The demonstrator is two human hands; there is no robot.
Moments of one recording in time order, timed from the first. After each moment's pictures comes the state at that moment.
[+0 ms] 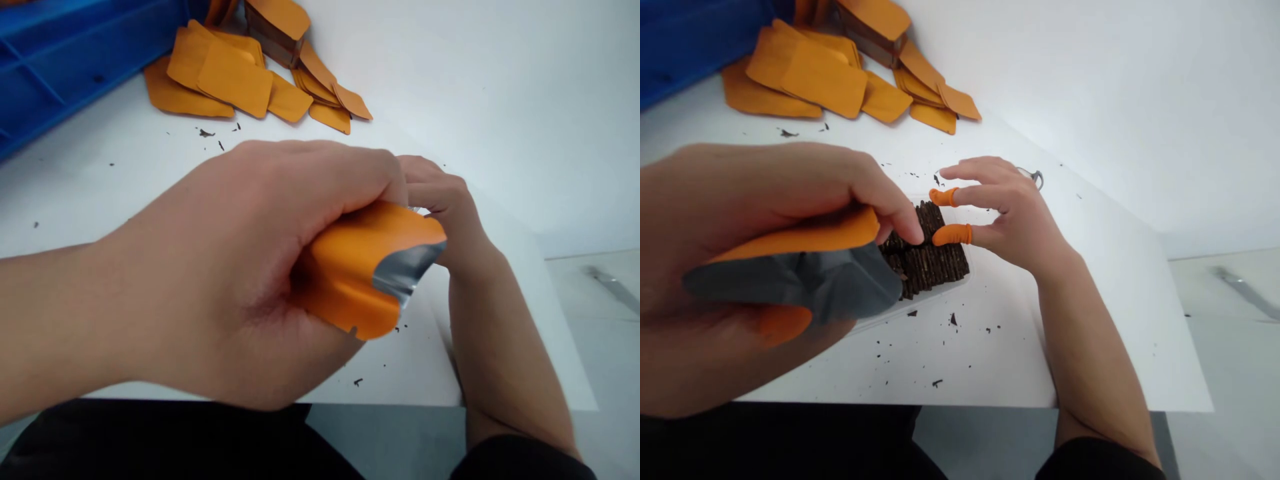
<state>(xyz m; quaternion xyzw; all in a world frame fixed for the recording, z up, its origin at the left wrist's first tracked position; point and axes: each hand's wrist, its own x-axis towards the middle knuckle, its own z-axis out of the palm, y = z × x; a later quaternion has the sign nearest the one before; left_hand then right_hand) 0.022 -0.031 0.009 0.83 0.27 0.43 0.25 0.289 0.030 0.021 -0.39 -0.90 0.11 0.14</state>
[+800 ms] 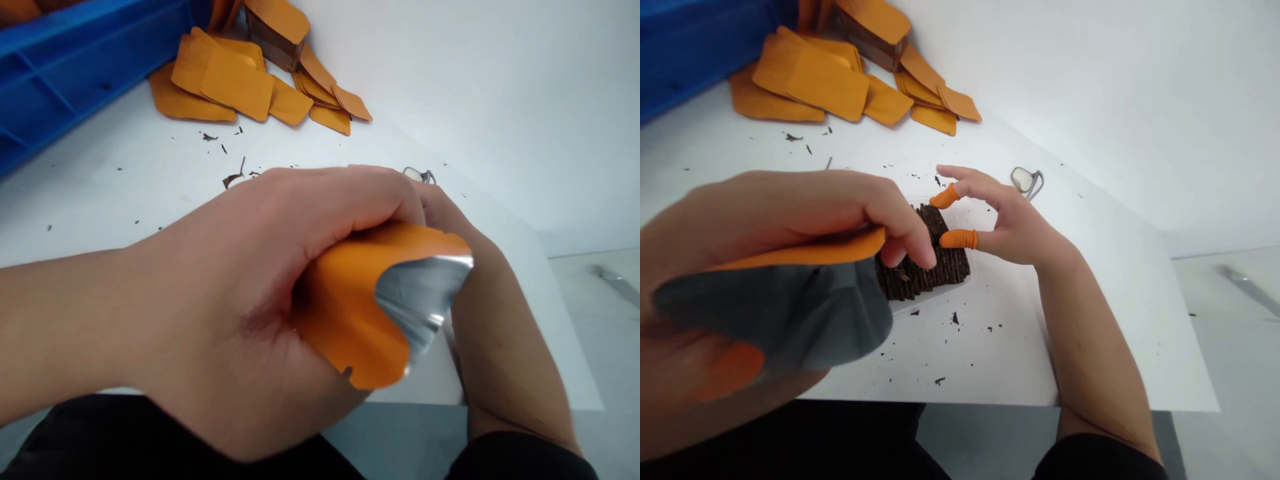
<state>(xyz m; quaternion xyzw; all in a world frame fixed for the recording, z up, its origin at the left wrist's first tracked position) 0.022 -0.027 0.008 0.78 0.22 0.41 0.42 0.298 0.041 0.008 -0.33 -0.88 0.30 0.17</state>
